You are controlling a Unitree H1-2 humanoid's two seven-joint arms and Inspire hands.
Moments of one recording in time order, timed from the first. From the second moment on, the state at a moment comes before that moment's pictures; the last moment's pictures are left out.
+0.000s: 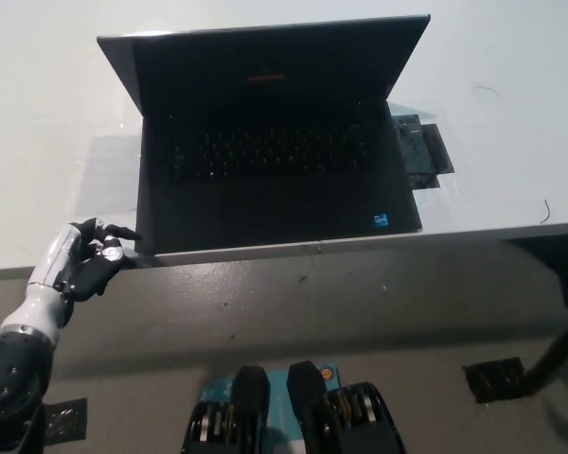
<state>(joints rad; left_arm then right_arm) -0.30 0.28 0.06 -0.08 0.01 0.39 -0.06 -0.09 -0.50 -0.15 -0.15 0.24 0.20 0.27</state>
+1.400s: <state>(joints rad) -0.32 0.27 0.06 -0.07 0.00 0.43 -0.09 -1.18 -0.40 0.18 0.40 0.11 0.32 0.37</state>
